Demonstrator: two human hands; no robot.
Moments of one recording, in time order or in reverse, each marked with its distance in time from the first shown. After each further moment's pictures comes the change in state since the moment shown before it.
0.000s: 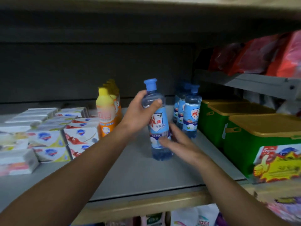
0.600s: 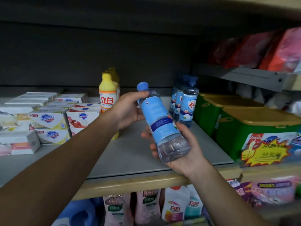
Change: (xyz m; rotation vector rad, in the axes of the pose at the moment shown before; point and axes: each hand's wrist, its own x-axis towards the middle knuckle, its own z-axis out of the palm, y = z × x) left_hand -0.020 0.006 -0.035 -0.377 -0.204 -0.406; right_hand -0.062 -0.033 0.030 1.144 -0.291 0.319
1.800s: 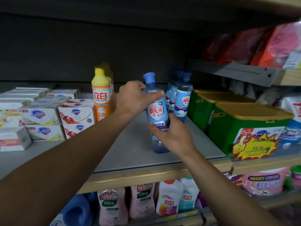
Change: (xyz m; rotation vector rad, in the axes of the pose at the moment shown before) left_hand 0.014 -0.007 0.029 0.873 0.417 0.340; right_hand 0.016 -0.008 -0.013 -1.472 0.745 -0.438
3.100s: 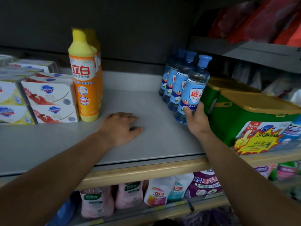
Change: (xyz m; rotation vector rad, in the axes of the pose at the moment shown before) left_hand -0.042 -0.124 0.050 0.693 -0.515 0.136; right_hand 0.078 0.122 -0.024 0.010 0.180 0.167
